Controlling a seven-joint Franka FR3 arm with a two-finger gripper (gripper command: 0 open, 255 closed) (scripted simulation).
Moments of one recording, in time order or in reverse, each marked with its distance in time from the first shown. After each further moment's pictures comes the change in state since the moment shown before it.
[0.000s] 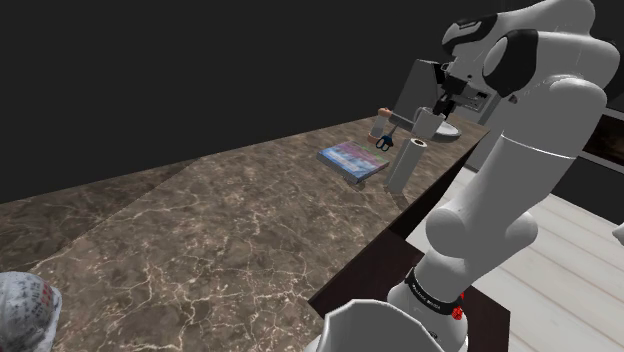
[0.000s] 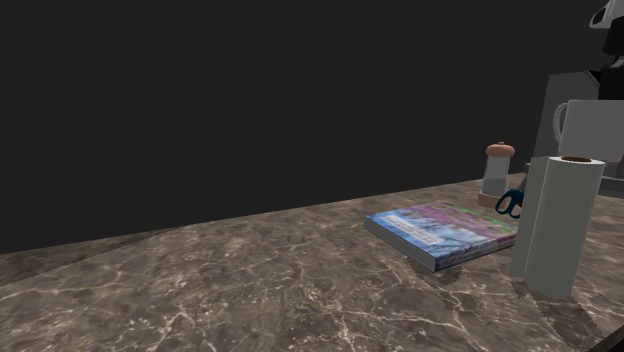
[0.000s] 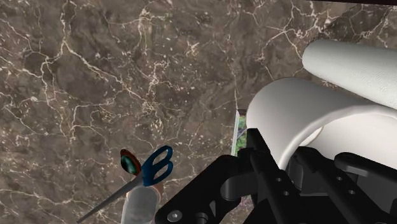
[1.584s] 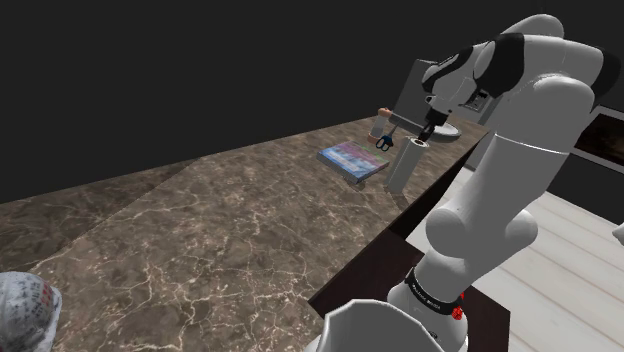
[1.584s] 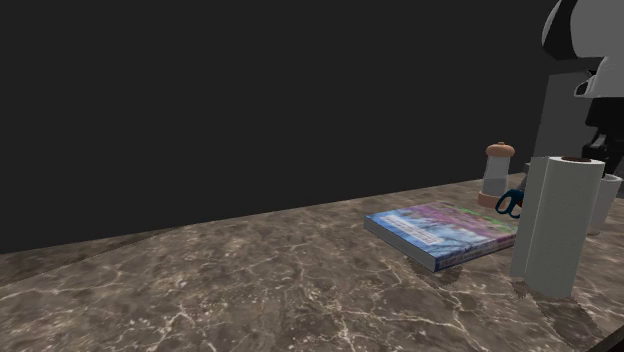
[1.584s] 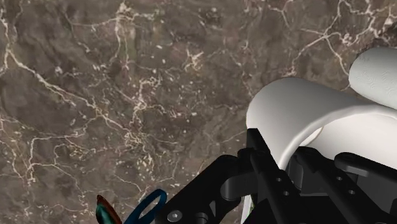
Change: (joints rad) arm 0.000 0.057 0.011 -0.259 0.046 0.305 -0.048
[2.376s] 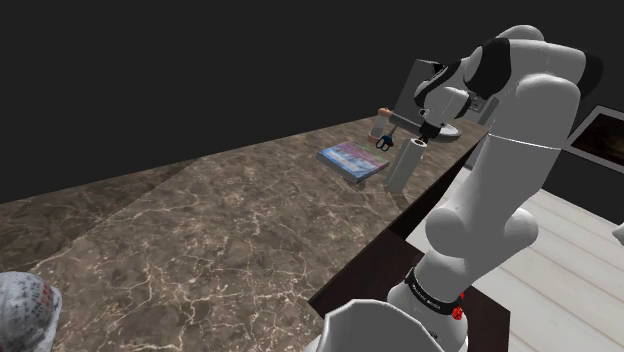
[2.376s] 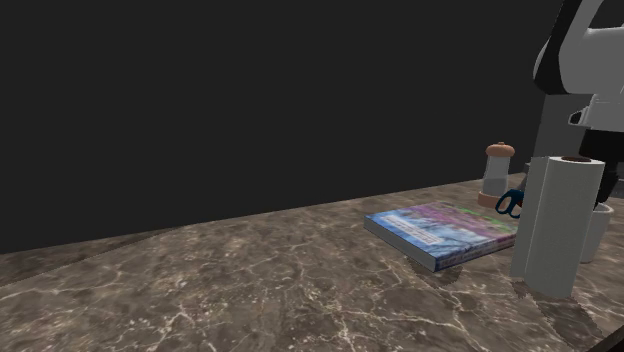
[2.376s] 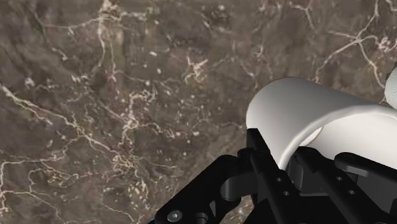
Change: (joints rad) arm -0.011 0.067 0.013 -0.067 0.051 0.121 -0.042
